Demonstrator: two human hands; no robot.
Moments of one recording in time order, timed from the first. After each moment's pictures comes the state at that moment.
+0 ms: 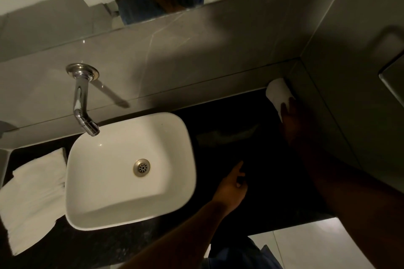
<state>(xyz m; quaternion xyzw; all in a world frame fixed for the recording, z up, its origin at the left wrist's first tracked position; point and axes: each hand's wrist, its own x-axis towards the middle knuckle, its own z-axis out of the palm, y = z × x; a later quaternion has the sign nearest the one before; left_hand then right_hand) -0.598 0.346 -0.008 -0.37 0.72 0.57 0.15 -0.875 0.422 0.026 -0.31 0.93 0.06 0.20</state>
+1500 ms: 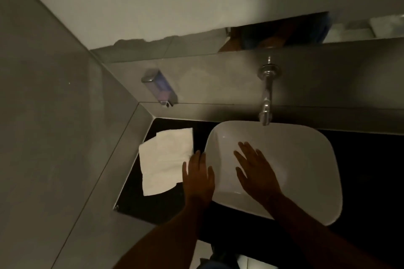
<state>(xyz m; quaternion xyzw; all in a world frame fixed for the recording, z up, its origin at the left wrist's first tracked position) -0.246 0.070 0.077 -0.58 0.80 0.13 -0.01 -0.438 0.152 0.062 -0.64 0.73 -0.23 0.08</state>
